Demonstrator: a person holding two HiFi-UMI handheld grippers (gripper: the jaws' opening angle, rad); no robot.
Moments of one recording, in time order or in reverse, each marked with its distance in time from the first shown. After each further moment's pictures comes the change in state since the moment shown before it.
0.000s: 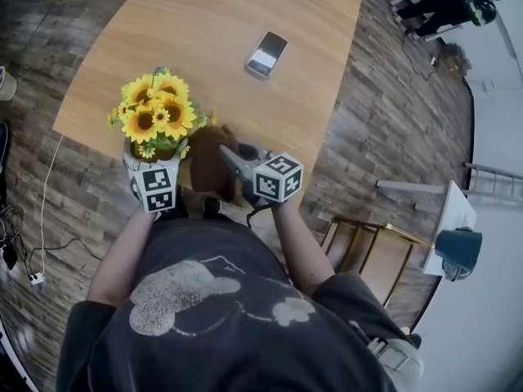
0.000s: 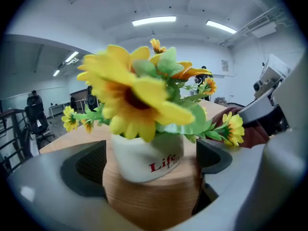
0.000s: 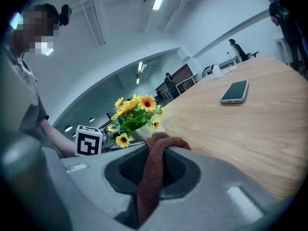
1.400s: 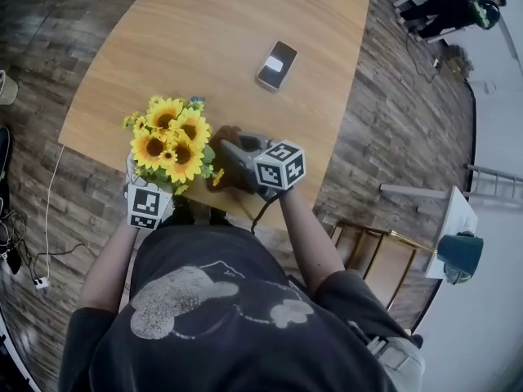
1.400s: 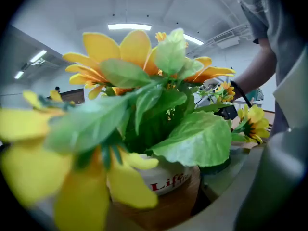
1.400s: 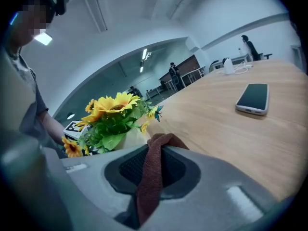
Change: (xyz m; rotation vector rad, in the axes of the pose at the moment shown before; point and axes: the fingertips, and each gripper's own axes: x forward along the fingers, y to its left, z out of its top) left arm -0.015 -0.007 0.003 0.174 -0.098 -0.371; right arm 0.047 -0.018 0.019 -0.089 0.140 0.012
